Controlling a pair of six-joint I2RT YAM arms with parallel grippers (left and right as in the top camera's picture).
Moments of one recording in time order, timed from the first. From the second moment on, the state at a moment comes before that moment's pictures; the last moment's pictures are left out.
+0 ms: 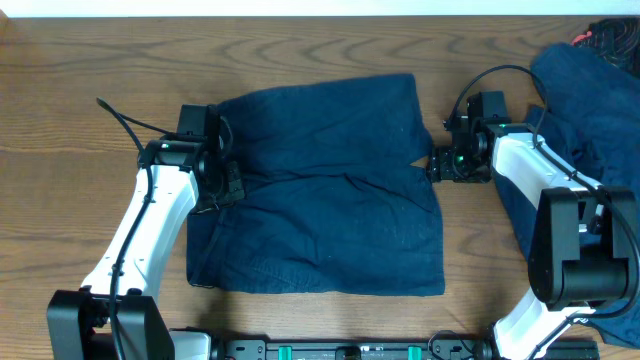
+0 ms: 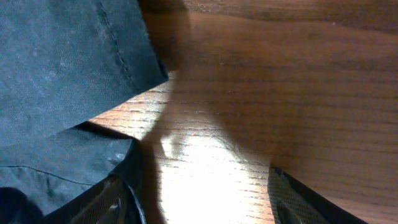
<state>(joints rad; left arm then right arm) -0.09 1.51 1.07 -0.97 0.05 -0.35 0.05 1.89 1.11 -0.60 -0.17 0.06</state>
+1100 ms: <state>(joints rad) -0.09 1.51 1.07 -0.98 0.05 -0.35 0.06 1.90 1.12 -0.64 0.01 0.09</state>
